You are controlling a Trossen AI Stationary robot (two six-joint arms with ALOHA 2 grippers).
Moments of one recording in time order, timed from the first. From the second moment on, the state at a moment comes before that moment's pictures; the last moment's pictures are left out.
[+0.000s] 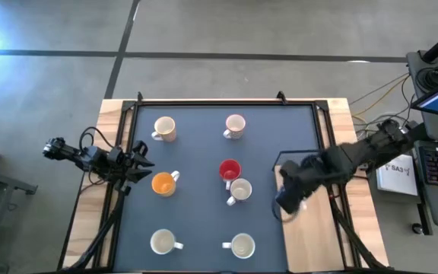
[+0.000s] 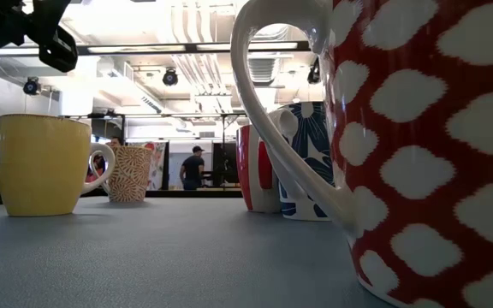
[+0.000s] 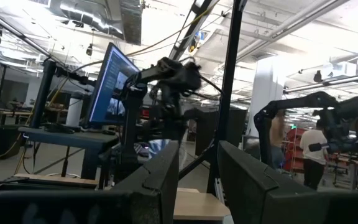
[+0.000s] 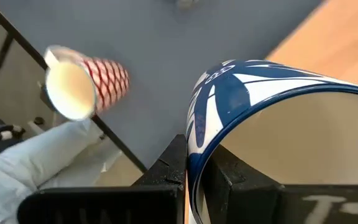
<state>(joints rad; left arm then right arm) -0.35 0.01 0.02 0.42 -0.17 -0.10 0.46 1.36 1.46 -1.29 -0.09 1.29</state>
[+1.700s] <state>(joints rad) -0.35 0.01 0.02 0.41 -0.17 -0.10 1.07 1.65 1.45 -1.16 -0.19 1.70</state>
